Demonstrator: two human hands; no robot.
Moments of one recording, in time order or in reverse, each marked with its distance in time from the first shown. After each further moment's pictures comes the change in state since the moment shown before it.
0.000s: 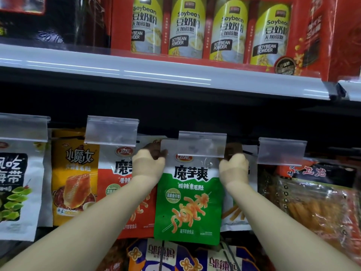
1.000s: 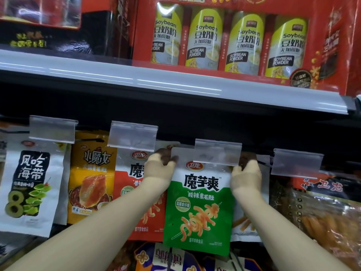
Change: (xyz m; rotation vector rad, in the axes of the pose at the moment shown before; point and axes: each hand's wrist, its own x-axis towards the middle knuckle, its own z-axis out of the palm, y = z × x) left_hand 0.005 -0.013 -0.001 -0.297 -0.058 0.001; right_hand -0.011 -0.001 0.001 0.129 0.015 -0.023
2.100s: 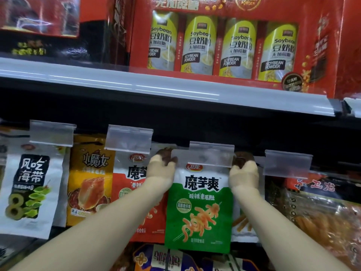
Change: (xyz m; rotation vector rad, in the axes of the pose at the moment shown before) left_hand -0.012 0.017 0.008 -0.044 0.011 -0.030; right_hand 0.010 0.002 -0.004 0.023 0.012 0.022
